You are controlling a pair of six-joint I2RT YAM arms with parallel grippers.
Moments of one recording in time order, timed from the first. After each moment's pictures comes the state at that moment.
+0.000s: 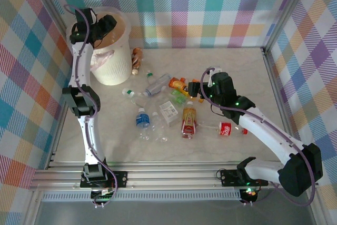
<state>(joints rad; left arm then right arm) 0.09 2.37 2.60 -0.67 0.34 -0.63 0.56 1.19 0.95 -0.29 0.12 0.39</state>
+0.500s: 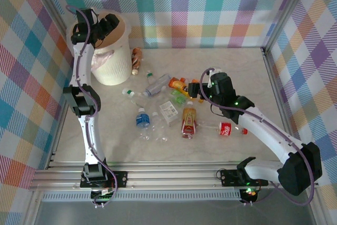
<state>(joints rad) 0.09 2.38 2.60 -0.64 0.38 -0.63 0.56 1.20 0.95 -0.31 0.13 0.41</state>
